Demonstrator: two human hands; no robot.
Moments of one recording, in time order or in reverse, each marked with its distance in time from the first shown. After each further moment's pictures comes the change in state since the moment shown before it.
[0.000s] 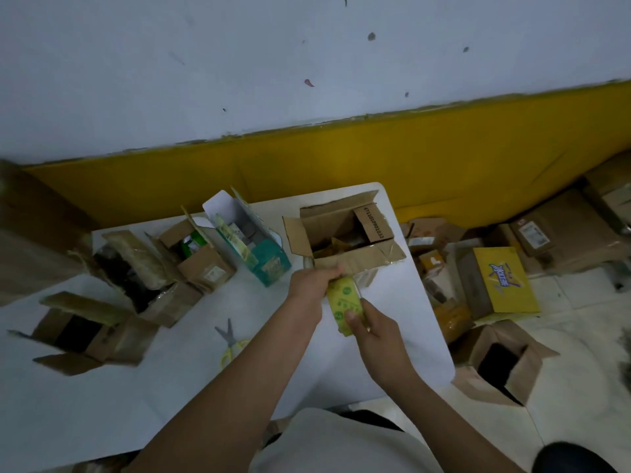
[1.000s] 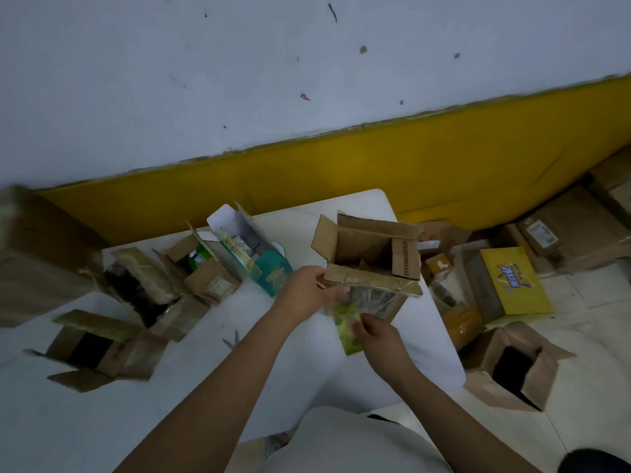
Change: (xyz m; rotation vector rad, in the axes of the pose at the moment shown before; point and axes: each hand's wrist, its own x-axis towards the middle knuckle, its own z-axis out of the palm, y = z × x) left_hand -0.012 0.013 -0.030 0.924 -0.123 0.589; right_hand 0.023 0.022 0.005 -0.077 -0.035 0.123
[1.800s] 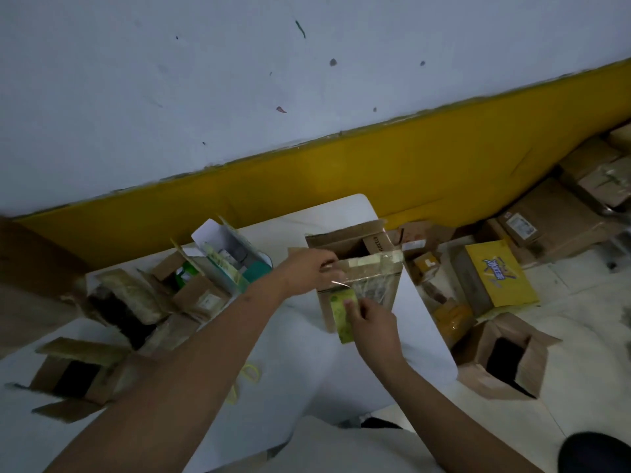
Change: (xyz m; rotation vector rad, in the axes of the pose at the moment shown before) left_hand 0.046 0.031 -0.021 0.466 -0.234 0.363; right_hand 0.001 -0.025 -0.007 -0.075 0.298 -0.023
